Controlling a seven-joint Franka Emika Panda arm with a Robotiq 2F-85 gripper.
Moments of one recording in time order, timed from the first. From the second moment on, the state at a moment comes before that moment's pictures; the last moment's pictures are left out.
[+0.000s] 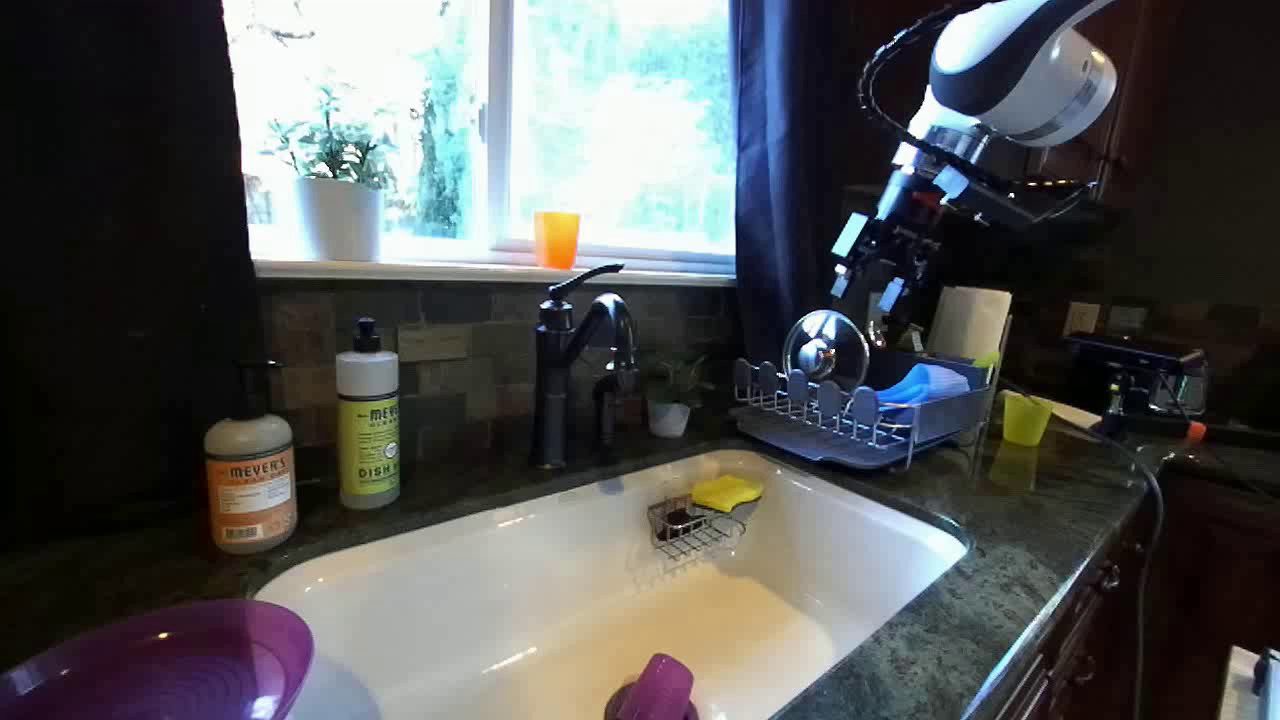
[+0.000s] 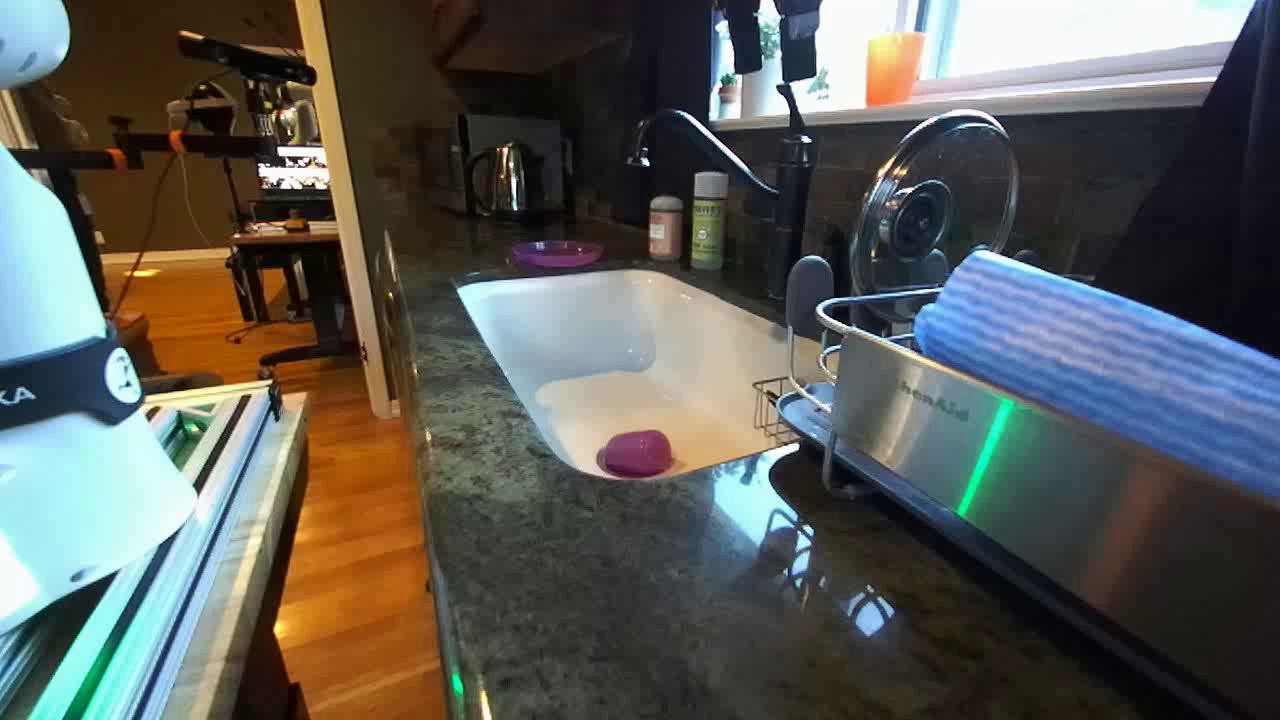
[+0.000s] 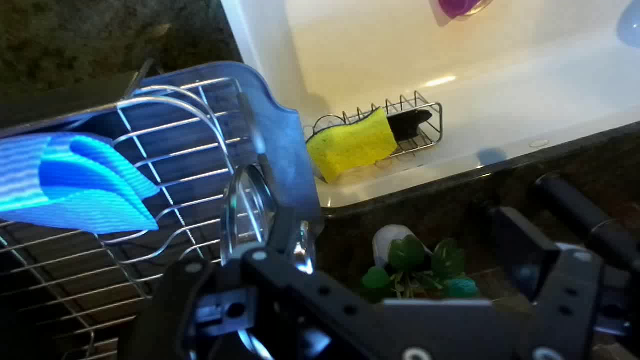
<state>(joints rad) -0.04 -0.37 -0.18 -2.43 0.12 2.34 -0.06</state>
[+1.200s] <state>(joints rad) -0.28 -0.45 -0.18 -2.40 0.06 2.27 0.28</state>
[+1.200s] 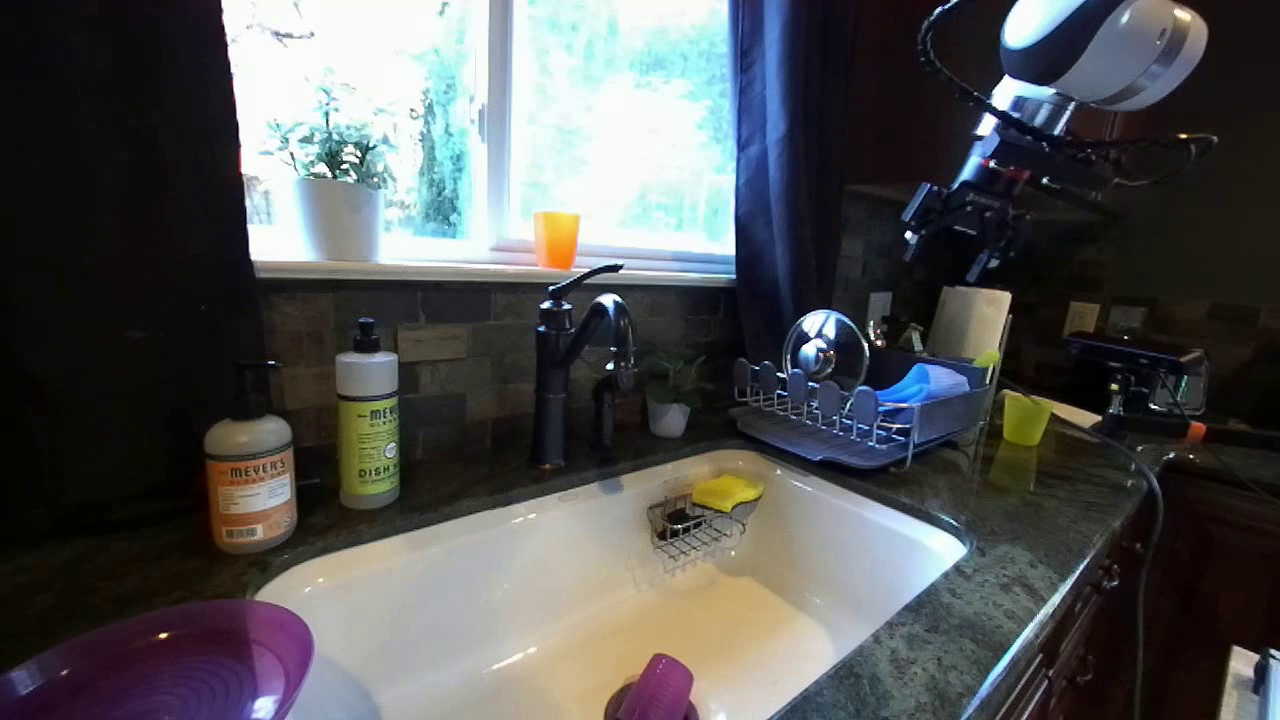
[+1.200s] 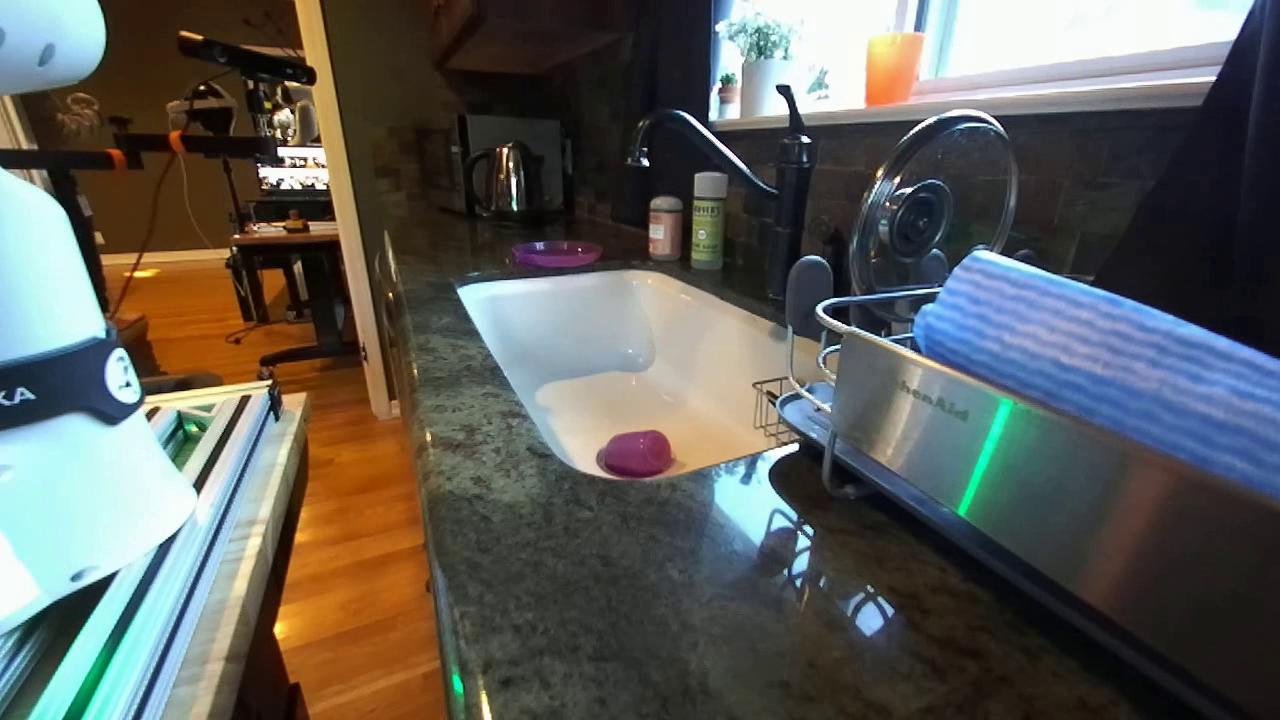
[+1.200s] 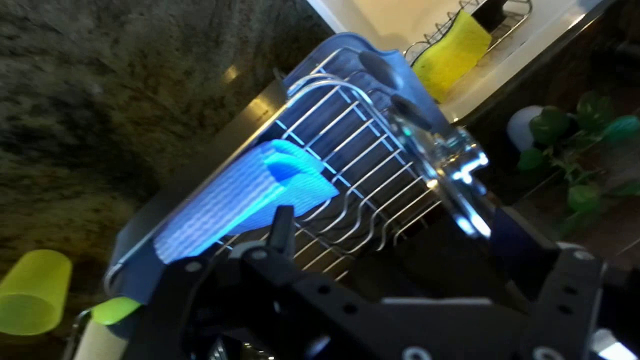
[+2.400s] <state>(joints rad) -0.41 -0.20 -0.23 -2.45 0.14 2.58 0.72</state>
